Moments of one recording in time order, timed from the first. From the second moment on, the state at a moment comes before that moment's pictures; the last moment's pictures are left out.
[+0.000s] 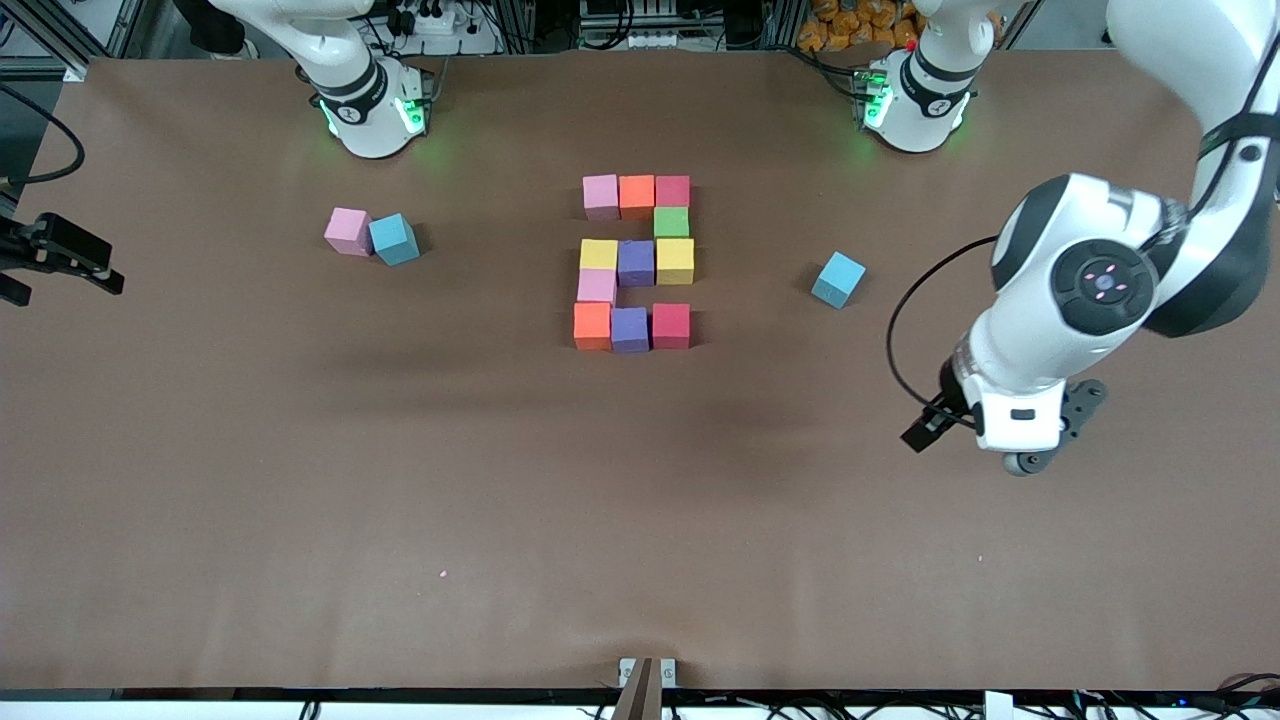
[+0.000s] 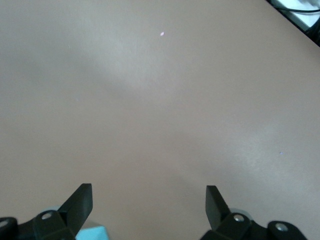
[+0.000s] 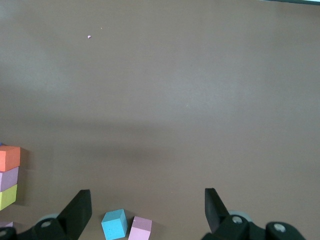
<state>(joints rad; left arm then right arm) 0.26 0.46 -0.66 -1.47 0.37 1.82 -1.10 -0.05 0.05 -0.04 -1.50 0.03 1.59 -0.20</state>
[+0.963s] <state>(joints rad) 0.19 0.27 -0.41 -1.45 0.21 1.77 -0.34 -0.05 0.05 -0.05 -1.50 0.03 1.59 -0.20</state>
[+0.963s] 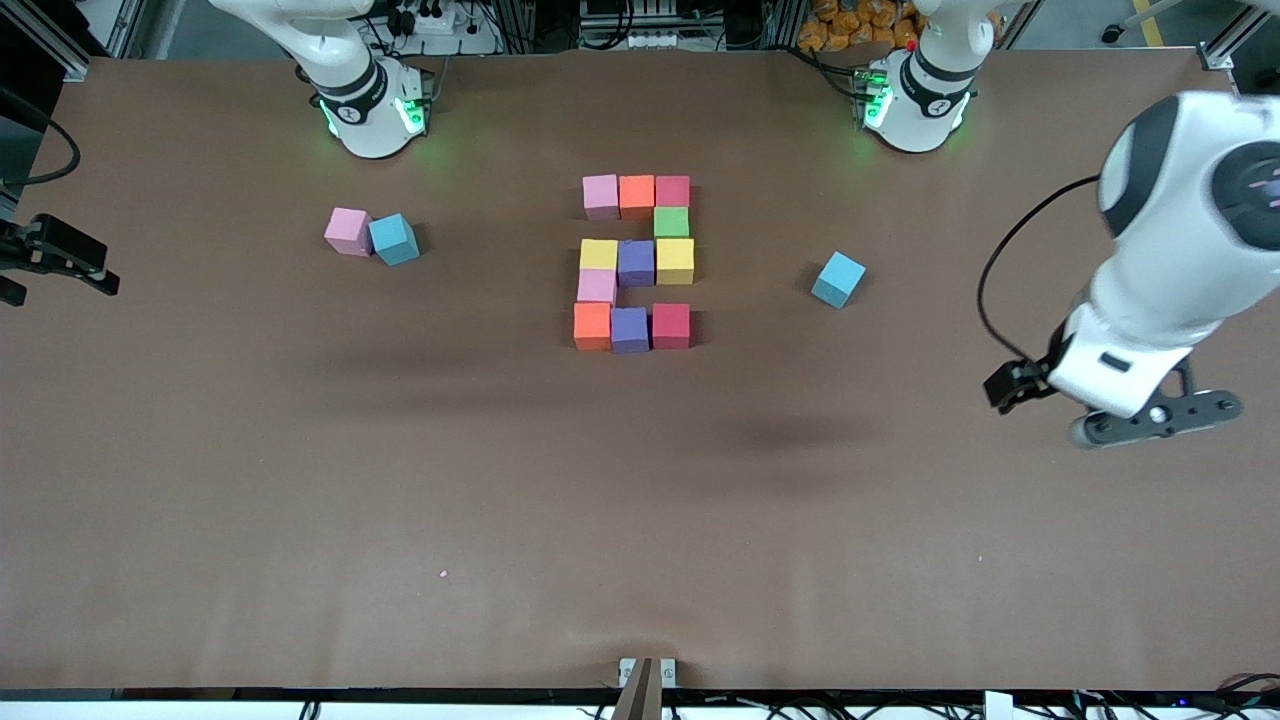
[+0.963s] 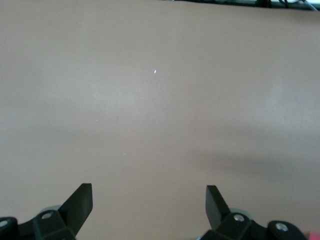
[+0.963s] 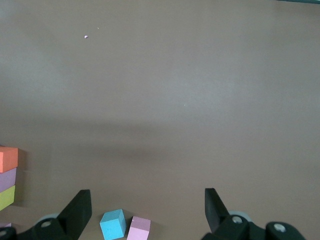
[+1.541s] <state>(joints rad) 0.13 0.09 -0.24 -1.47 0.12 1.59 -0.10 -0.05 0.05 -0.05 -1.50 0.03 1.59 -0.20</state>
